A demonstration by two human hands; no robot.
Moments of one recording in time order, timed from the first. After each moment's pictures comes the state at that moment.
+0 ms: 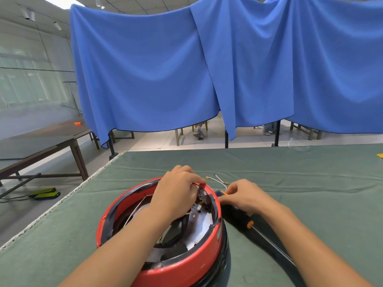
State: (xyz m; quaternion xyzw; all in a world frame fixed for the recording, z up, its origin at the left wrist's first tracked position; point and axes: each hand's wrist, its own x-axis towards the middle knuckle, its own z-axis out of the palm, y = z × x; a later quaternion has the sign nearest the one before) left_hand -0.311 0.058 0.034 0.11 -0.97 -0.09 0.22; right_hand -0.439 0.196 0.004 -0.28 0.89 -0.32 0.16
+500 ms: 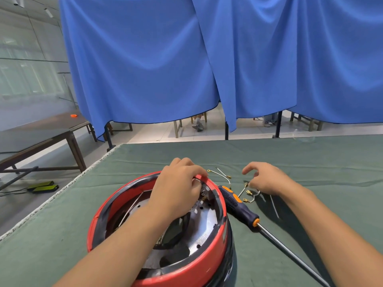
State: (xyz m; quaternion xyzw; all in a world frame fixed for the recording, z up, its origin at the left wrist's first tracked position) left_hand -0.315 0.054 0.029 0.10 -0.96 -0.10 0.24; right_hand -0.490 0.208 0.003 -0.27 0.93 -0.24 0.09
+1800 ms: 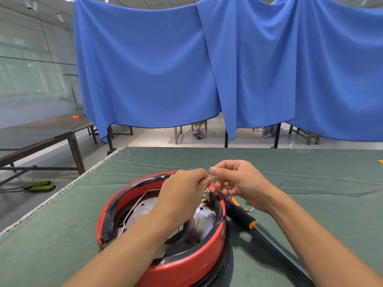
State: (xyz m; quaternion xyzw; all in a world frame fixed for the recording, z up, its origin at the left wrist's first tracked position) left_hand -0.298 0.074 0.034 0.09 -0.94 -0.16 0.29; right_hand -0.414 0.192 0.038 -0.37 0.64 -0.62 0.26
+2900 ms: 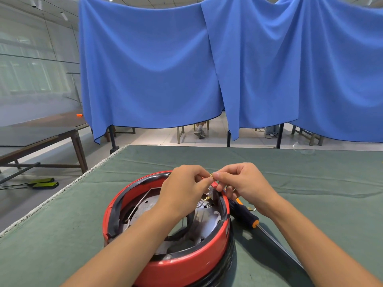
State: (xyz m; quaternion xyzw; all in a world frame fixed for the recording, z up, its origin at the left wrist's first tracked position) left_hand -0.297 0.070 0.036 0.14 -0.90 -0.29 0.28; right_hand -0.400 0.191 0.036 -0.35 0.69 -0.61 0.20
